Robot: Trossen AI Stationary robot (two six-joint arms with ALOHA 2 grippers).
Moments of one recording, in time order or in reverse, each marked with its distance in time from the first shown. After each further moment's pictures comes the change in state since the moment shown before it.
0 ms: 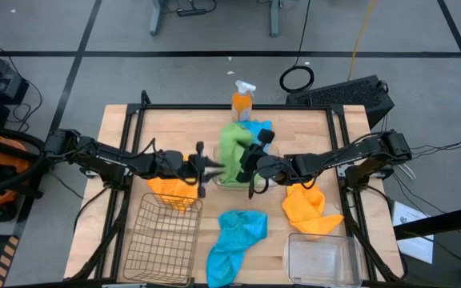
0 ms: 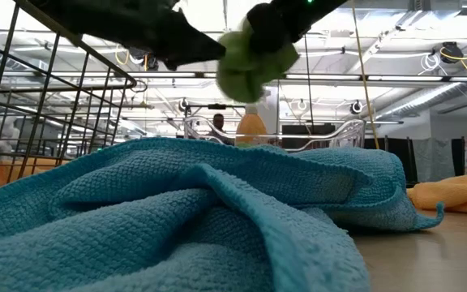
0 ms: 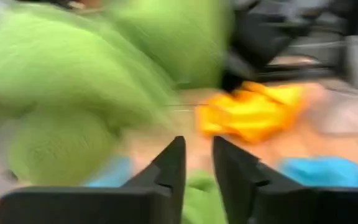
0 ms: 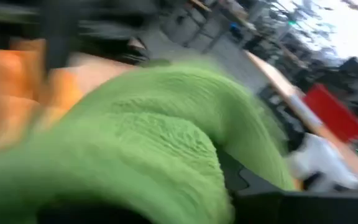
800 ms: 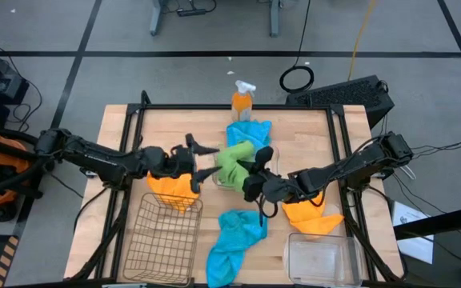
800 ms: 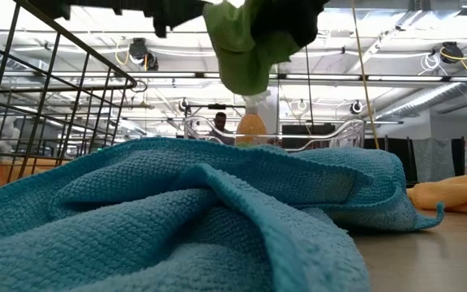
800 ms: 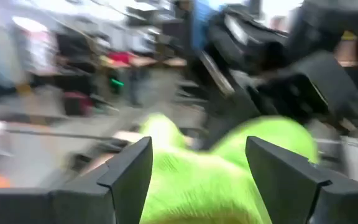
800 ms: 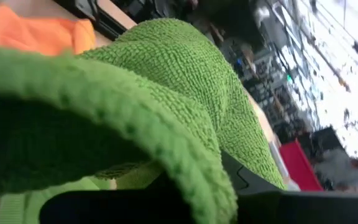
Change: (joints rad) left arm -0.042 -0.113 0.003 0.156 -0.098 -0.073; right arm 0.173 0.003 0.002 -0.009 0.067 -0.296
